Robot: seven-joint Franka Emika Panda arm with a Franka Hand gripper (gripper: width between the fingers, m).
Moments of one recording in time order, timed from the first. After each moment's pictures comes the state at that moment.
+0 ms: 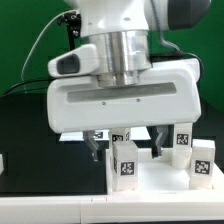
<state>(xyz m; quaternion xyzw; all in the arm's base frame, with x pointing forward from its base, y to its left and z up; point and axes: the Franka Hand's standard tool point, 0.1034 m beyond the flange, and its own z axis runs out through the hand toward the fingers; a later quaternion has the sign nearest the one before) 0.640 0.008 0.070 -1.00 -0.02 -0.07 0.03</state>
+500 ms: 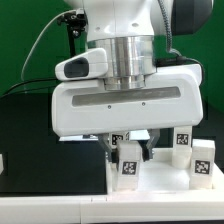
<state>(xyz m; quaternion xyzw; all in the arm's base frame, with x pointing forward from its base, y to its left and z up) 0.640 0.001 0.070 -0.99 0.08 -0.06 0.04</state>
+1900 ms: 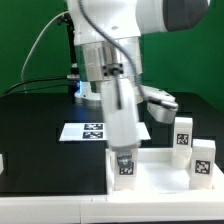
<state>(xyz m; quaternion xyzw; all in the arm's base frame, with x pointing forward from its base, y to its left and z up) 0.636 -0.002 0.069 -0.66 0.75 0.02 0.09</state>
